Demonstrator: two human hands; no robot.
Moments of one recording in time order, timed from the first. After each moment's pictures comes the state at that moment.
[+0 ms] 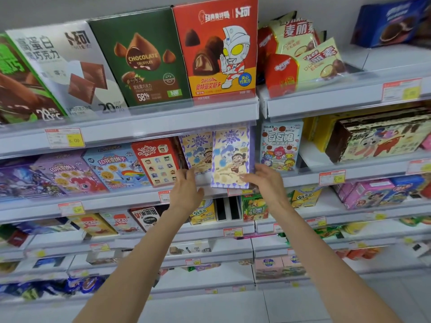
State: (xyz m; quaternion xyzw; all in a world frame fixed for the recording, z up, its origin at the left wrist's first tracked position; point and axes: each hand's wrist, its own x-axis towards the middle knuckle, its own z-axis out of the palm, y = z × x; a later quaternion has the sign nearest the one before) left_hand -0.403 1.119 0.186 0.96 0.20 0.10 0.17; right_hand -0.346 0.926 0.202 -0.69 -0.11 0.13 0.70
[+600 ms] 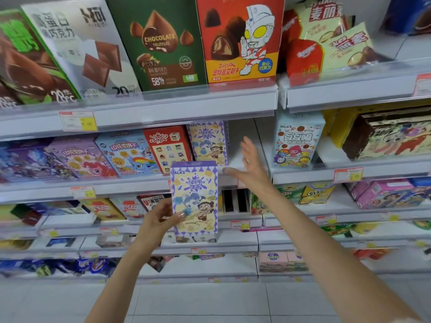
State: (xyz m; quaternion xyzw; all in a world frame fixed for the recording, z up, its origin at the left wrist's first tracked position) left_hand -0.526 1.145 0.177 0.76 0.22 0.10 0.61; right_hand -0.335 0.974 0.186 -0.69 -0.24 0.17 0.66
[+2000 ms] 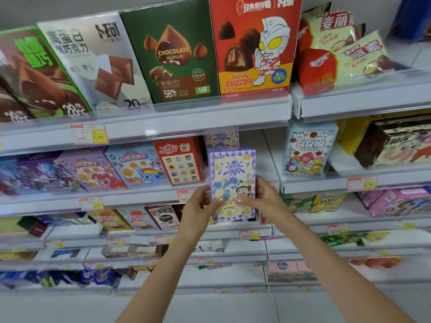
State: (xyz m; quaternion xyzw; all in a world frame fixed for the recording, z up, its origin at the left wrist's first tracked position) left_hand -0.460 1.117 0.184 0.77 0.20 0.14 0.59; right_hand -0.357 0.962 0.172 -0.71 -0.21 0.23 0.63
